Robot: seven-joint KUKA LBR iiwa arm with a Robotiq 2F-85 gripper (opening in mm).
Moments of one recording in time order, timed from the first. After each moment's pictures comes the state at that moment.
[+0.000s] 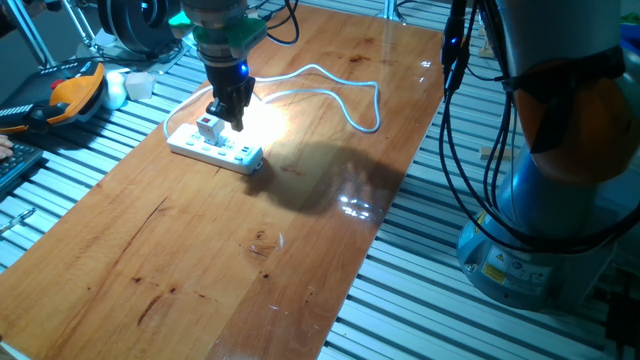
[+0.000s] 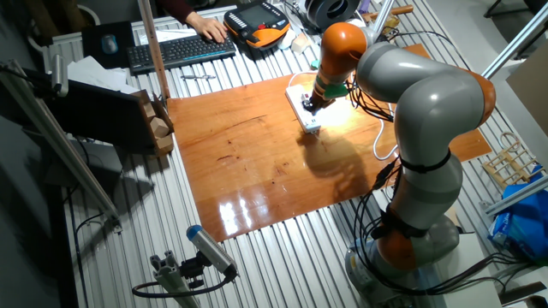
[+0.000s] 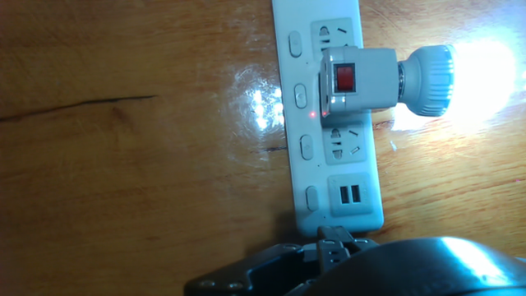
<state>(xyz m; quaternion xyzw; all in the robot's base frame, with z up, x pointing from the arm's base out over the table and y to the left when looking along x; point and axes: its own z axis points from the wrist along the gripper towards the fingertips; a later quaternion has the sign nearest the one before) 0.571 0.026 0.140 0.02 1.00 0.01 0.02</state>
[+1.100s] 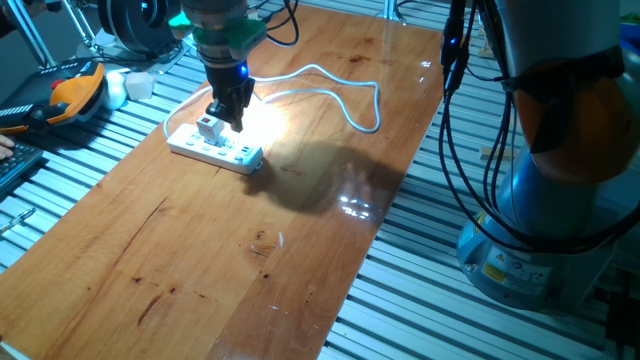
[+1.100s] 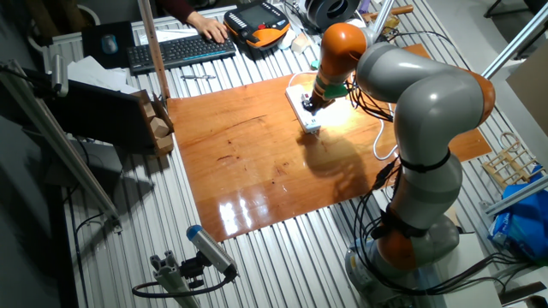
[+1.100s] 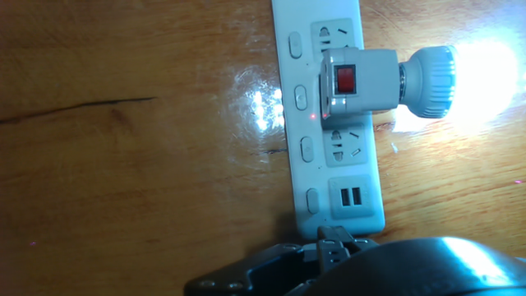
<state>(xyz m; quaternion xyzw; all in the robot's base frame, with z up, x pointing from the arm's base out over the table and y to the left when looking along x) 0.573 0.026 0.137 0.02 1.00 0.01 0.03</state>
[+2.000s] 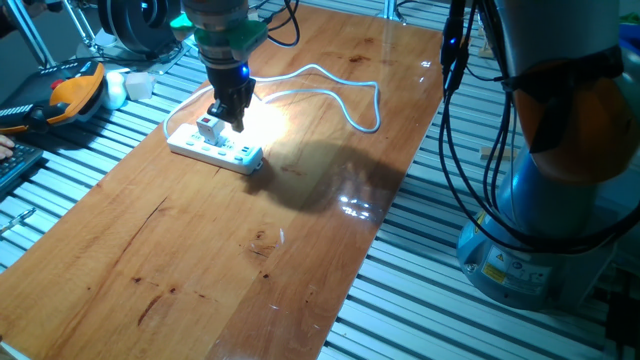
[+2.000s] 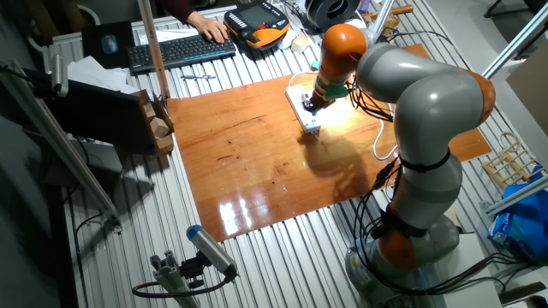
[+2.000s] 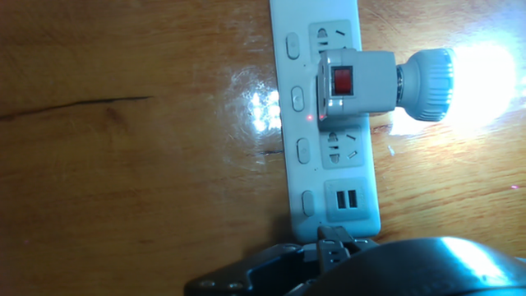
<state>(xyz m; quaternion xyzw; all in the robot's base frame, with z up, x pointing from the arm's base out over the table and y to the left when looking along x) 0.573 0.023 0.135 0.01 1.00 0.01 0.03</state>
